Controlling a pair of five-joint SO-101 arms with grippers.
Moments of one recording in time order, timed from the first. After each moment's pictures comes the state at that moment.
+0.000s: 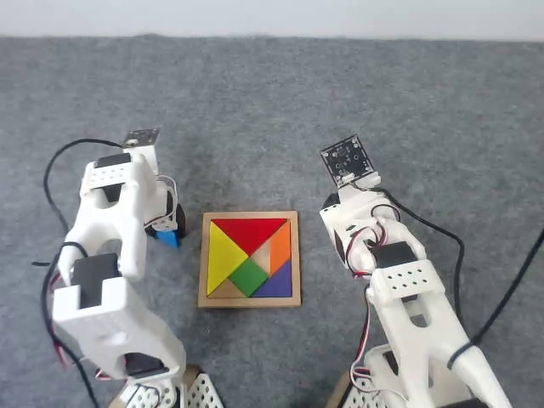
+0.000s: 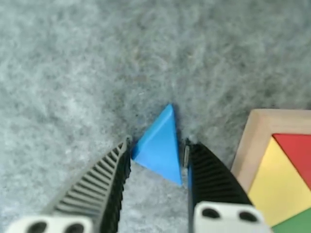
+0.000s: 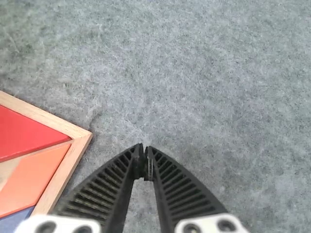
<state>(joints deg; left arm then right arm) -18.2 15.8 22.6 70.4 -0.6 -17.8 -37.0 64.8 24.2 12.5</state>
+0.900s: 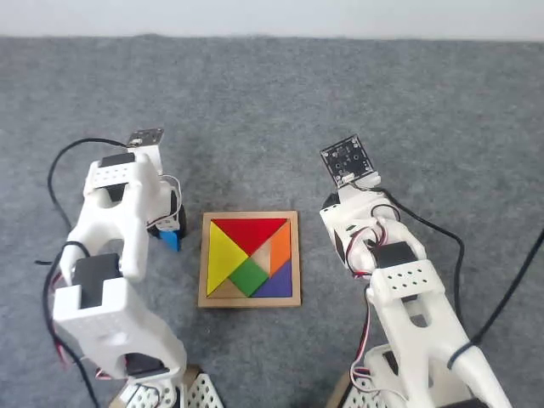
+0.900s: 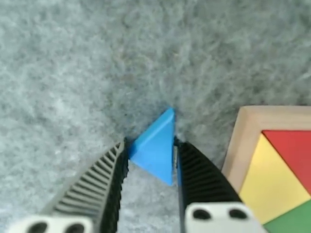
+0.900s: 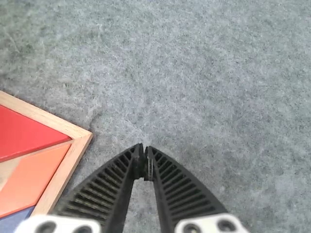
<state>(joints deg) -17.5 15.8 22.7 70.9 -0.1 -17.8 -37.0 64.8 24.2 12.5</state>
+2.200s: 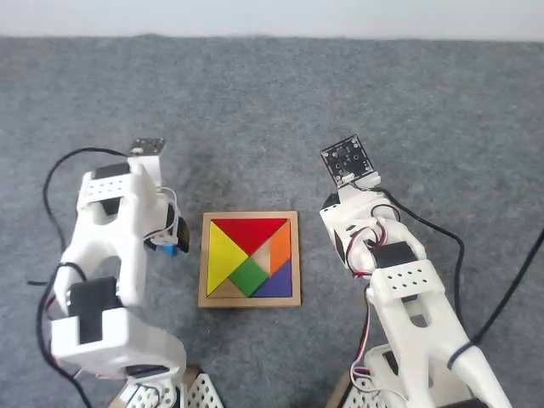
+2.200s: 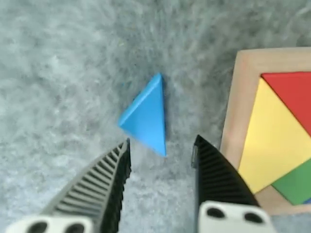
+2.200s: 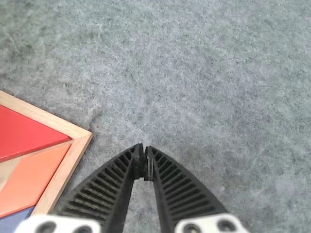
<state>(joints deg) -17.9 4.8 31.6 72.3 -5.7 -17.8 -37.0 64.8 24.2 12.5</state>
